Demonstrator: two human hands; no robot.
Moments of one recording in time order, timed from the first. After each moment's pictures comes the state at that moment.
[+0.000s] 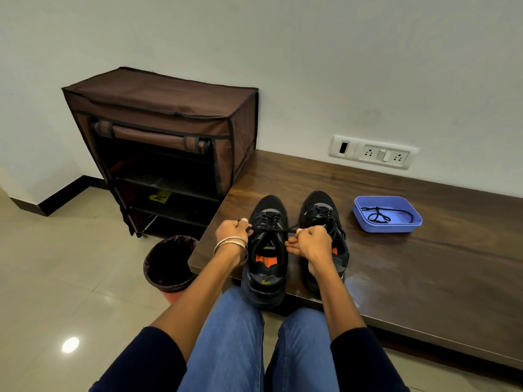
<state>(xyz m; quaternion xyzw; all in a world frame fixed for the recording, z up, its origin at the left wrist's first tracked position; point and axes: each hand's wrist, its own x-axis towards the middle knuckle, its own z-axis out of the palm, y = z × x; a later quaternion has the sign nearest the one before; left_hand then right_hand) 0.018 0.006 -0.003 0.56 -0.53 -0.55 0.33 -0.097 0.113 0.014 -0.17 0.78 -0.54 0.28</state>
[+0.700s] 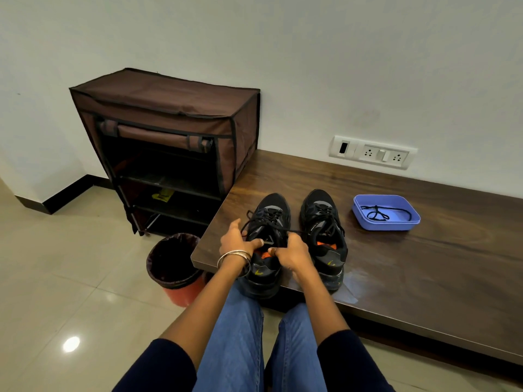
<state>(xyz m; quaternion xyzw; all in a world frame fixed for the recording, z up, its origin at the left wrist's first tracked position) 0.038 0.034 -0.013 0.56 -0.66 -0.45 0.23 -0.068 0.118 -0.008 -0.29 0.84 -0.37 0.29</state>
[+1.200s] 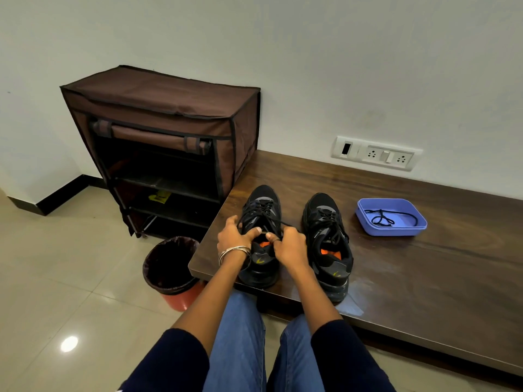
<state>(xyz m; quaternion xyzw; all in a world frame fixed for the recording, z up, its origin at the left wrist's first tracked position) 0.023 0.004 -0.011 0.58 -0.65 -0.42 0.26 -0.076 0.082 -0.003 -0.33 0.86 -0.33 0.18</state>
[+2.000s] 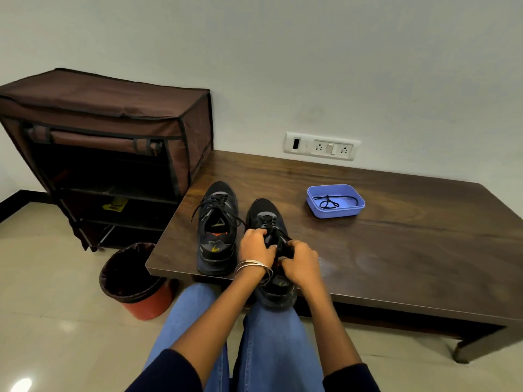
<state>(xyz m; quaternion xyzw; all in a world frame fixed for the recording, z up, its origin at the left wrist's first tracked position) -0.046 0.124 0.000 0.42 -0.81 -0.35 0.18 -0.107 0.218 0.015 -0.28 0.89 -0.31 0.18</state>
